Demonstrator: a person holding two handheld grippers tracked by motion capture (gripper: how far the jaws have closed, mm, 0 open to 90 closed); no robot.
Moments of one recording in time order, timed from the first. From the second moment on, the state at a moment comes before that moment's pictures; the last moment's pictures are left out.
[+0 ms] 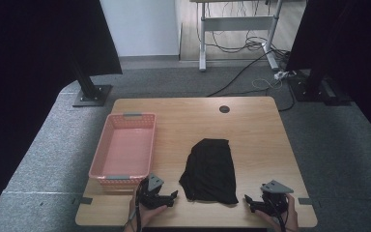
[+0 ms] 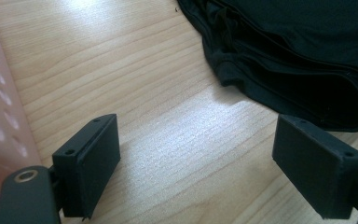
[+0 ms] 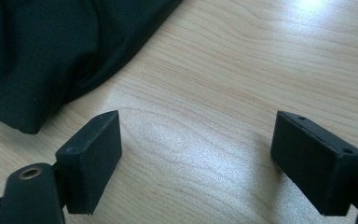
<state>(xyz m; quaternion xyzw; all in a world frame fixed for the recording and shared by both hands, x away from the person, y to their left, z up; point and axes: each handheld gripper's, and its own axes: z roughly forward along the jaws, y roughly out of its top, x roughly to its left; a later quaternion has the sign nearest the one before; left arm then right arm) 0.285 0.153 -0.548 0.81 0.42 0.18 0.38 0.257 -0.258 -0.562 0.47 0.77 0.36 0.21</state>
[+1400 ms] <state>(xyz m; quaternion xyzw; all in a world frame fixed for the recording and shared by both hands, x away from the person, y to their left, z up) 0.276 0.142 -0.527 0.79 0.44 0.23 0.37 0.254 -0.257 -0.565 0.49 0.76 0.37 0.23</state>
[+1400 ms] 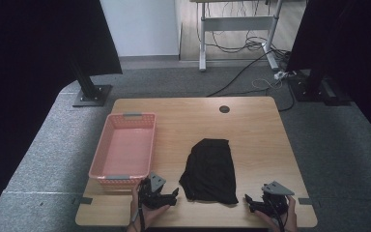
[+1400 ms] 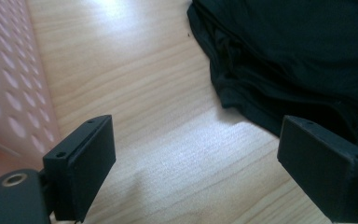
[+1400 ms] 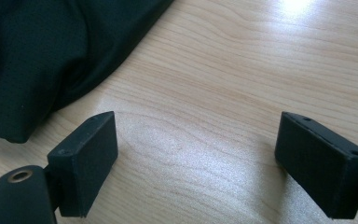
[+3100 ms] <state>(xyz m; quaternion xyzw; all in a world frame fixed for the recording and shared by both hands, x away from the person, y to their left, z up) 0.319 0.114 -0.483 0.80 0.41 0.24 0.38 0.253 -0.258 -0.566 0.49 0.76 0.37 0.23</state>
